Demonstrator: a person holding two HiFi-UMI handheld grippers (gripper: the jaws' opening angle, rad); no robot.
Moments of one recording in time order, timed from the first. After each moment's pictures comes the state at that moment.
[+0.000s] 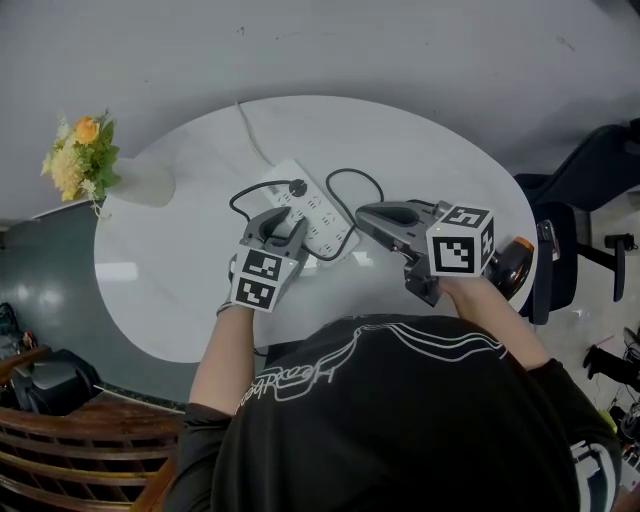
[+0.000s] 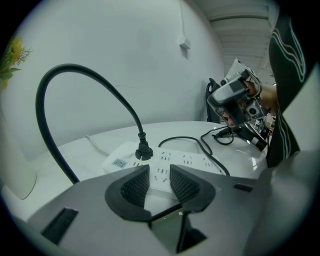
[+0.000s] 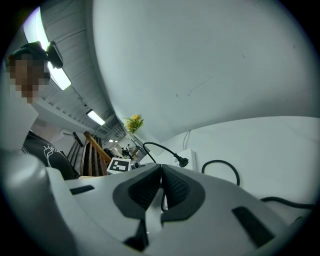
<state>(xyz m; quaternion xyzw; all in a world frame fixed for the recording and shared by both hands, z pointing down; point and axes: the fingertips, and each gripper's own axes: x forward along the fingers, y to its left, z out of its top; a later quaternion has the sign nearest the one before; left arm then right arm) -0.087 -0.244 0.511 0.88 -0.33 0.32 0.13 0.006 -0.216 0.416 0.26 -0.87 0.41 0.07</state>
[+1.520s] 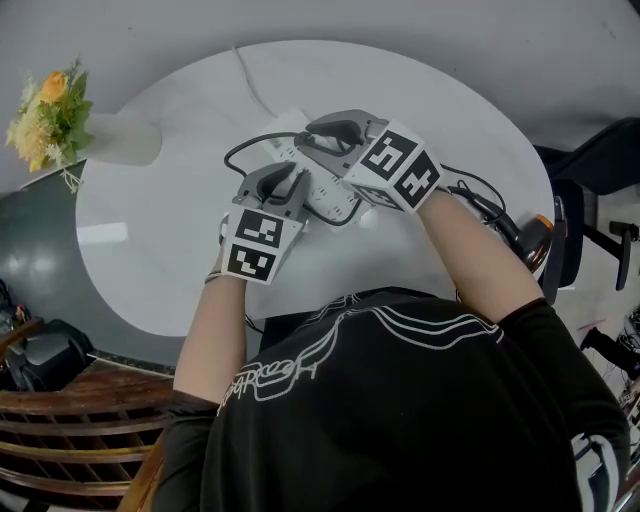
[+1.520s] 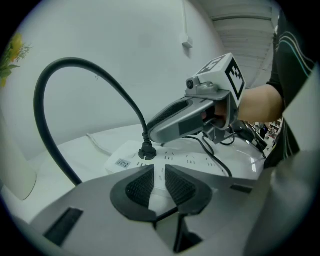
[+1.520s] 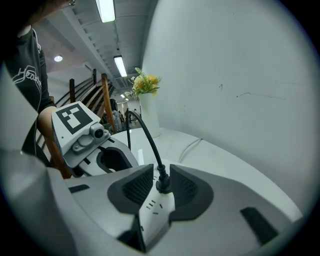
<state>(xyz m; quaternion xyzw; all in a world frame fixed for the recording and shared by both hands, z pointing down) -0.091 -0.249 0.512 0.88 -0.33 0.32 0.14 -0.085 -0.293 0.475 0.22 -0.94 0.12 0.25</state>
